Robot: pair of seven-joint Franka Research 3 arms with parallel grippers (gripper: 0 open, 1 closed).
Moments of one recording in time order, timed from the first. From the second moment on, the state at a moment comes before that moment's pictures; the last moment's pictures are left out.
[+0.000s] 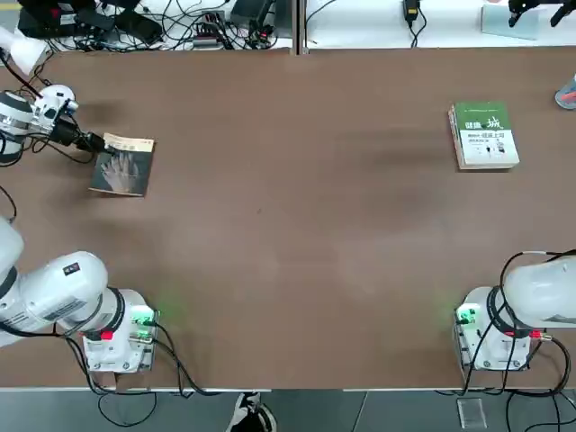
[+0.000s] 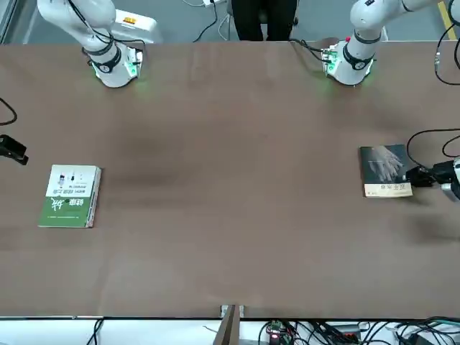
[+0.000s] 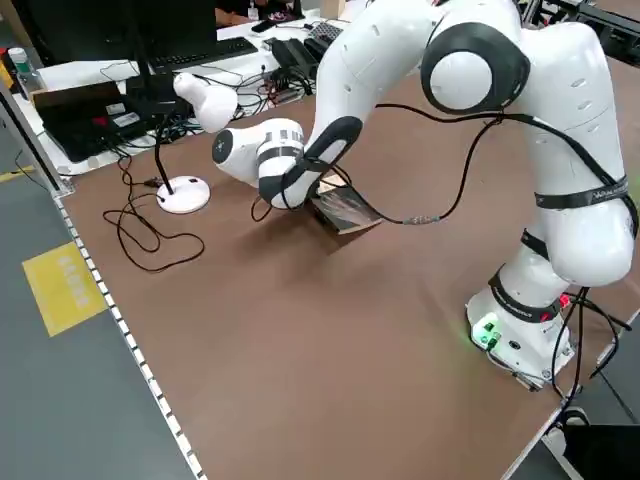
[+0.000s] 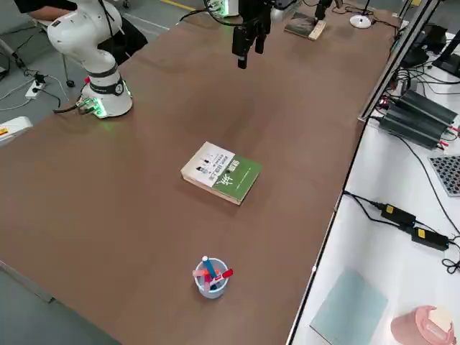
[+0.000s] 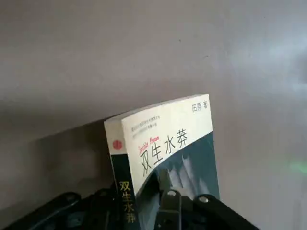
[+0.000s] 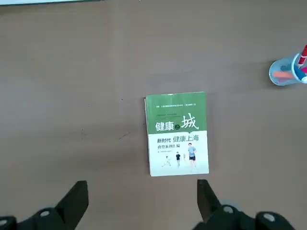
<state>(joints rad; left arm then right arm) 0.52 0.63 -0.06 -1.88 -0.67 2.01 1.12 -0.09 0.08 0.10 -1.54 -0.05 1.69 0.08</state>
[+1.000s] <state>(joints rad) 0.52 0.62 -0.06 -1.85 -0.68 1.99 1.12 -0.09 0.09 0.10 -1.54 -0.05 1.70 0.08</state>
